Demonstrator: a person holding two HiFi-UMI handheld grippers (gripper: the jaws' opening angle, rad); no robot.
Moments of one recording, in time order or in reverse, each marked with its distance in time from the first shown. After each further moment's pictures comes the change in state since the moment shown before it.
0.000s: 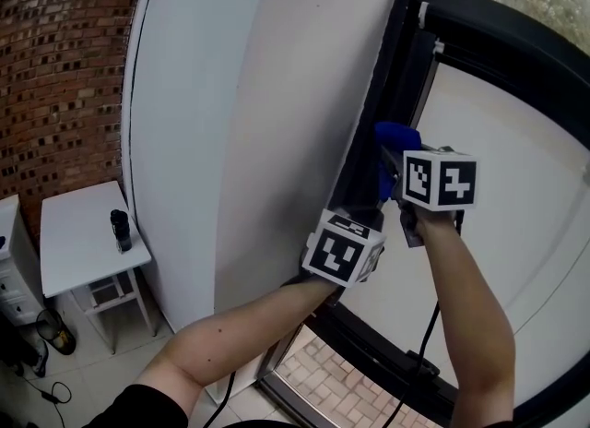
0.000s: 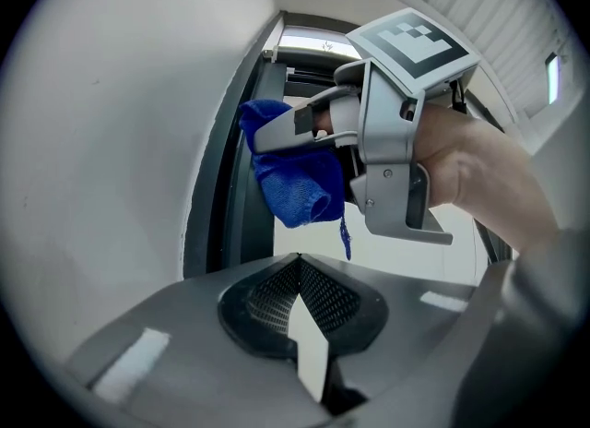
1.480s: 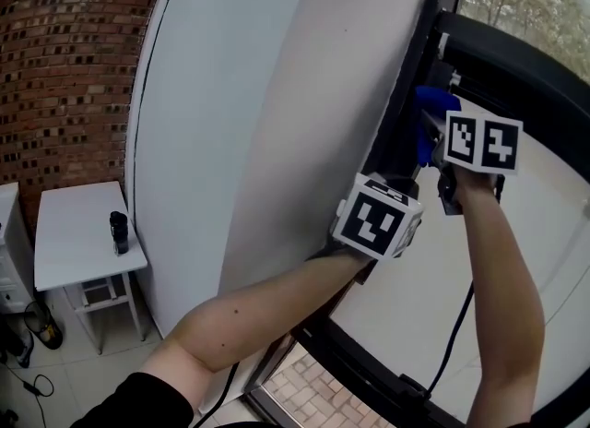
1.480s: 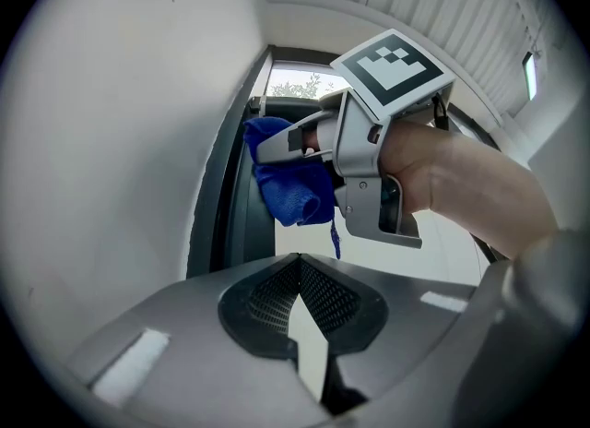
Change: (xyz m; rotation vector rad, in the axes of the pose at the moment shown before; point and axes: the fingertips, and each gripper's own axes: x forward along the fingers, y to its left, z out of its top) left arm 0.006 0.004 0.117 0.058 -0.177 -0.029; right arm -0.006 -0.045 0.121 -0.108 -0.130 -0.102
